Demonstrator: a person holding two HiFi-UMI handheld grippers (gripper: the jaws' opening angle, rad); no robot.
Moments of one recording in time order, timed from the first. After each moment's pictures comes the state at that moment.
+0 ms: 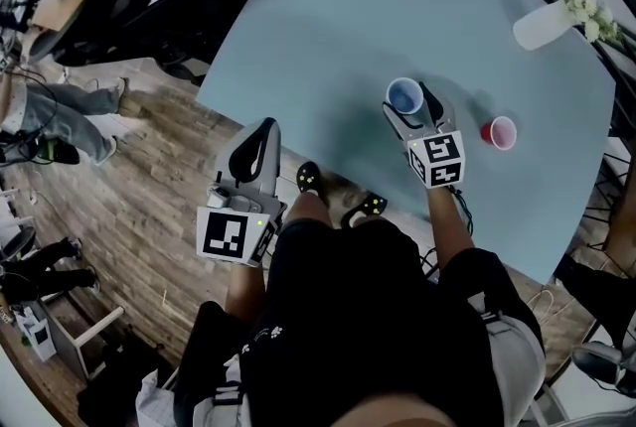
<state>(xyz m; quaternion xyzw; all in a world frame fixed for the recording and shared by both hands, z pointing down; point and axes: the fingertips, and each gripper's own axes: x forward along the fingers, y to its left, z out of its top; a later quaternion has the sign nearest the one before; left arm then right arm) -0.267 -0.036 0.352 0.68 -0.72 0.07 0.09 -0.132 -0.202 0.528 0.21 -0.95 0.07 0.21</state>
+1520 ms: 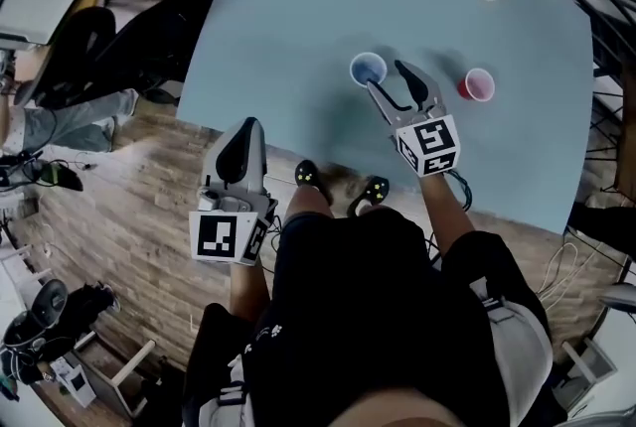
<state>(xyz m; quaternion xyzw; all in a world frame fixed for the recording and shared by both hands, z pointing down) -0.243 -0.031 0.353 0.71 -0.69 0.07 0.08 -0.102 -0.187 0.476 0.25 -0.96 0.06 0.12</state>
